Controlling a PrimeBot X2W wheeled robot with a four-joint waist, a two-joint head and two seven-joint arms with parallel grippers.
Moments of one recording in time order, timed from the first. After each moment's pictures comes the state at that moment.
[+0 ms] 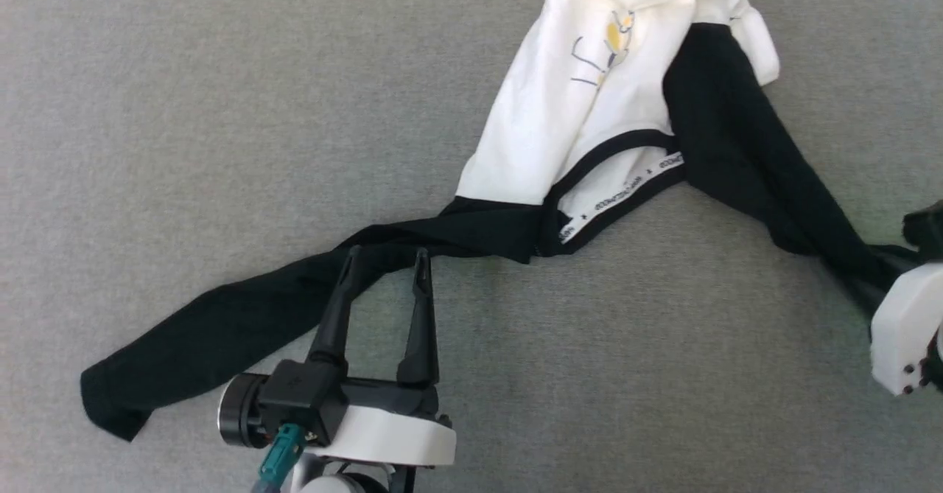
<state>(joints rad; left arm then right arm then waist) -0.11 0.25 -0.56 -0.21 -0.38 0.44 -0.25 -0.26 -0.67 0.26 0.11 0.55 0.13 0.41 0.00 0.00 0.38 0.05</state>
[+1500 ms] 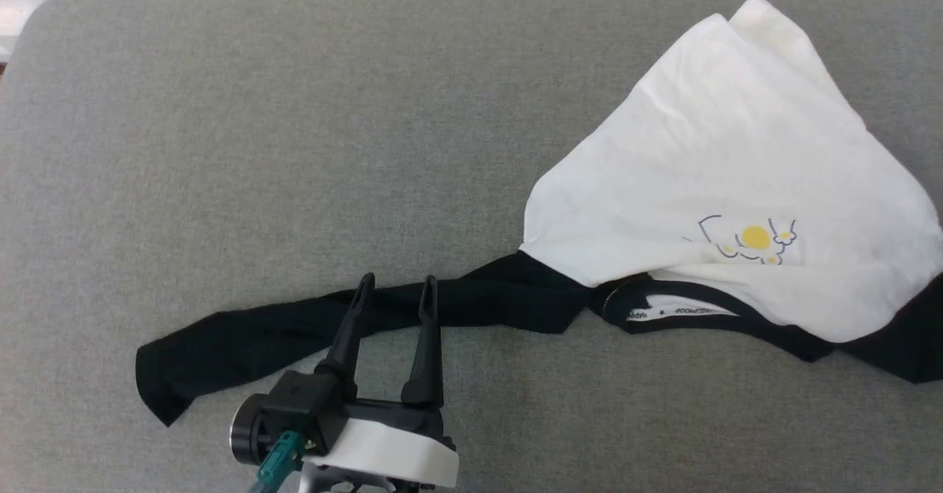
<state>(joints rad) -0.06 0.24 -0.56 -0.19 -0.44 0.40 -0.24 -0.25 -0.79 -0.14 0.11 0.48 0.13 0.32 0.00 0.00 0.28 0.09</state>
